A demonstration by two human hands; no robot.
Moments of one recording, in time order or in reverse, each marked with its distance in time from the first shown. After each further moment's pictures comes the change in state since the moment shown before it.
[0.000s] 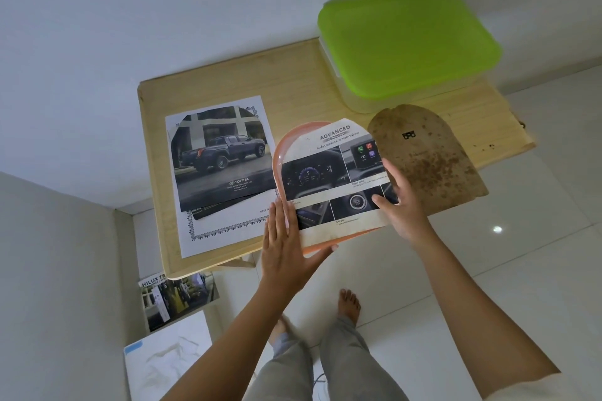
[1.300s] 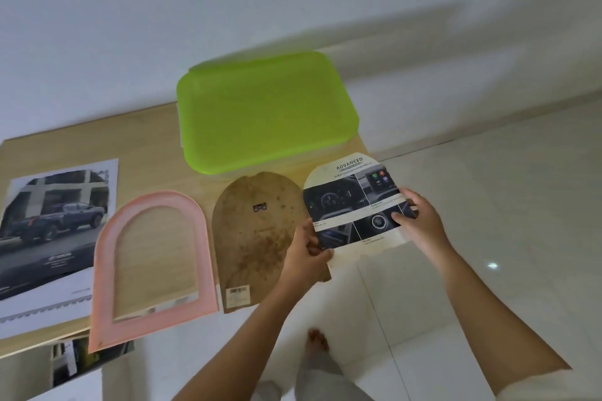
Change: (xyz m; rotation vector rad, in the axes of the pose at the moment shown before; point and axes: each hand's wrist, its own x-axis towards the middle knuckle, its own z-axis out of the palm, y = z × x) left_hand 0.147 0.331 0.070 -1.047 -0.230 -0.344; right_hand 0.132 0.034 -0.350 -0.273 0.158 0.123
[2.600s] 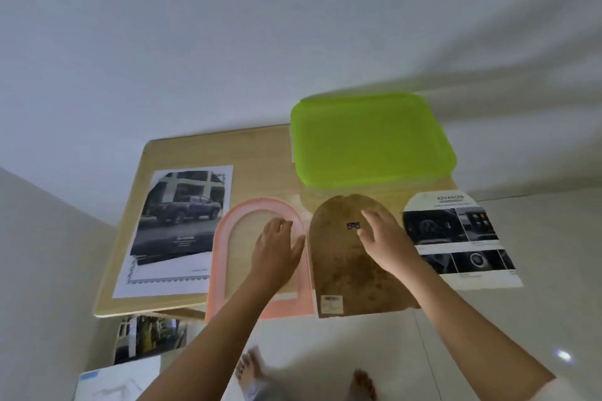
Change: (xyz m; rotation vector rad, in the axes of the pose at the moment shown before) left_hand -0.037 0.006 -0.200 0.936 0.425 0.271; right_hand -0.056 -0.118 0.172 -0.673 -0.244 -0.488
